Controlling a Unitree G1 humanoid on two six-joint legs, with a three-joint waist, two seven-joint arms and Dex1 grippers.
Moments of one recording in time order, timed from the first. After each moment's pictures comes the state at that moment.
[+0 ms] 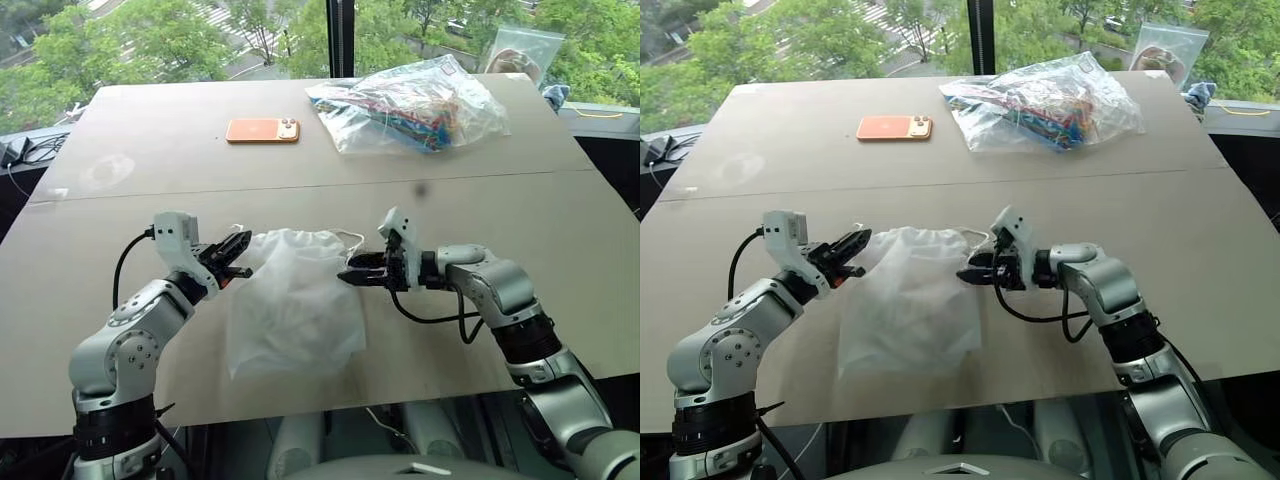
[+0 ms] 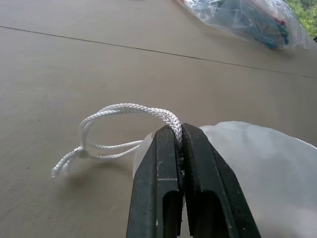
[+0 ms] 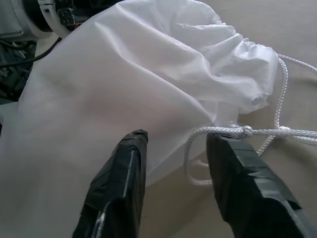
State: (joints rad) left arm -0.13 0.48 0.38 -0.29 -0.74 0.80 -0.33; right arm -0.57 -0.26 0.23 0.00 0.40 0.85 0.91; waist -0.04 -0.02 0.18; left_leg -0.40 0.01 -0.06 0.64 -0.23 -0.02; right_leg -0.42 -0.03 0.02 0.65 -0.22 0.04
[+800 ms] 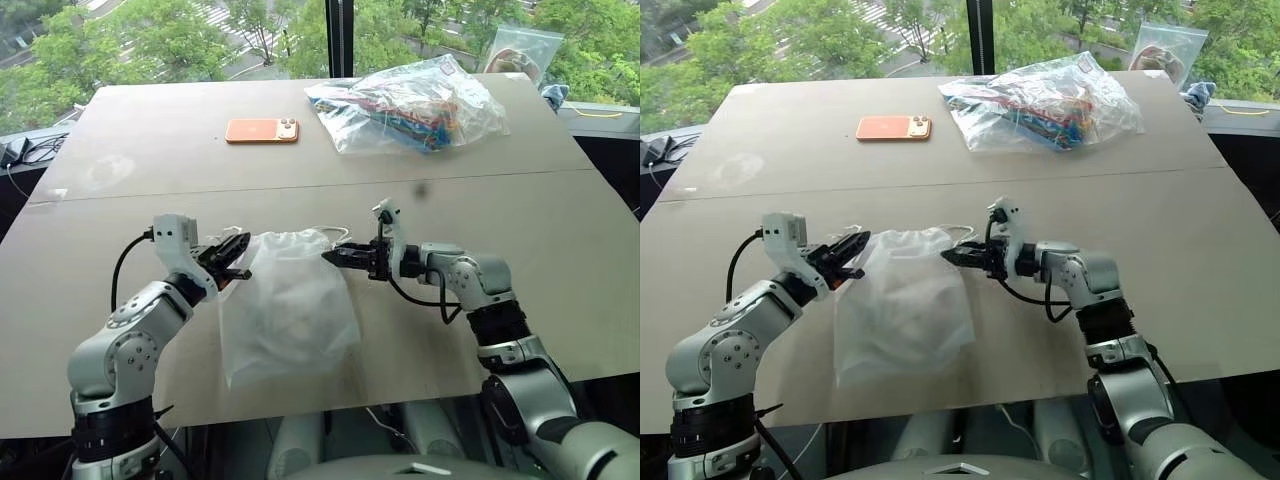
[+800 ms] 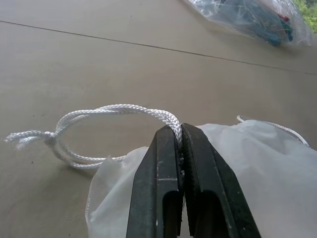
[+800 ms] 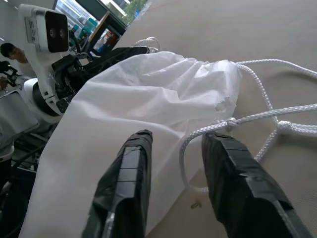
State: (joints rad) left arm -0.12 0.49 0.38 -0.29 -0.74 0.80 -0.32; right arm -0.65 -0.07 0.07 0.23 0.54 0.93 0.79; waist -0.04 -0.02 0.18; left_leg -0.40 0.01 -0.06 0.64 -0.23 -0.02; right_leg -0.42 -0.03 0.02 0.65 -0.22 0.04
